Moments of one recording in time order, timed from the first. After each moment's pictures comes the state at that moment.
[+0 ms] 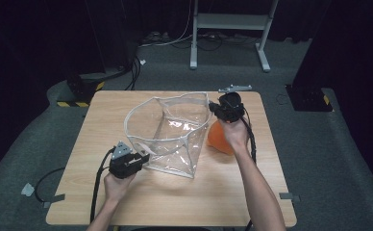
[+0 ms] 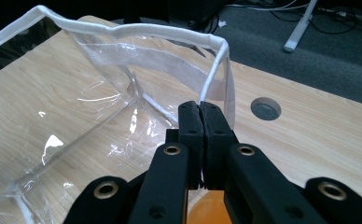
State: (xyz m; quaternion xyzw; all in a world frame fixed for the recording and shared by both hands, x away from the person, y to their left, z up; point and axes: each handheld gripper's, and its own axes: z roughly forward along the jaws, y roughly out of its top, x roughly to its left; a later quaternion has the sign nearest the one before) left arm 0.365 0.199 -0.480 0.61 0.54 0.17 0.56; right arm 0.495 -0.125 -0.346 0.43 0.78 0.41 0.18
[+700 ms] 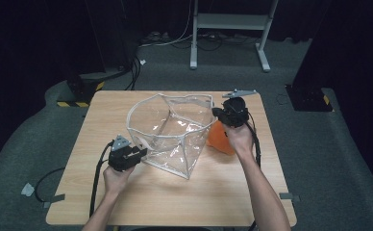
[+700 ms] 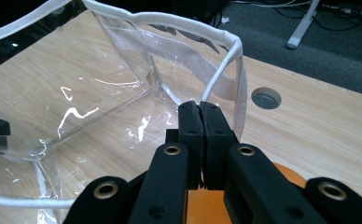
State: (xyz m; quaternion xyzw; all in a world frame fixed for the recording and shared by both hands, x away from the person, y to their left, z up) left arm 0.386 0.206 -0.478 0.60 0.55 0.18 0.55; right arm 0.480 -0.136 -0.348 0.42 0.79 0.41 0.18
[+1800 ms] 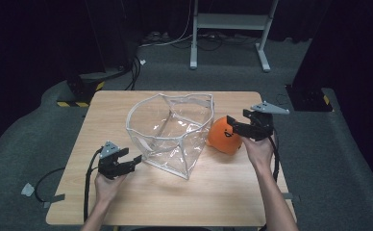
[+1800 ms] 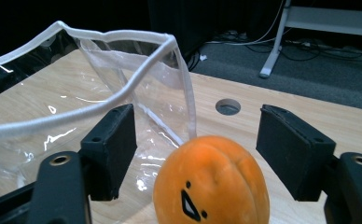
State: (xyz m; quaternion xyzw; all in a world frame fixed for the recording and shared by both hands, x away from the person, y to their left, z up) left arm 0.360 0.230 -0.479 0.58 0.57 0.19 0.56; right arm 0.440 -0.198 -0.358 0.44 0.73 0.48 0.23
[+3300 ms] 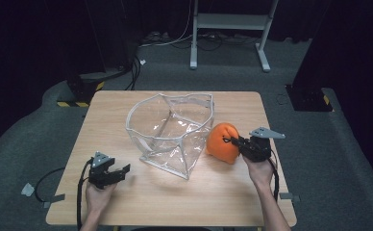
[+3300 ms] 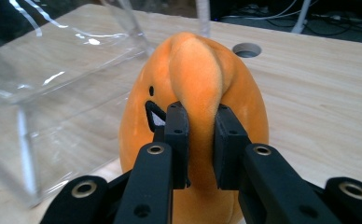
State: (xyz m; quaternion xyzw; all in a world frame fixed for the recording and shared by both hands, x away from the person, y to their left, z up) left arm 0.348 0.263 -0.517 0.57 0.62 0.22 0.50; right arm 0.417 -0.215 -0.435 0.43 0.75 0.47 0.19
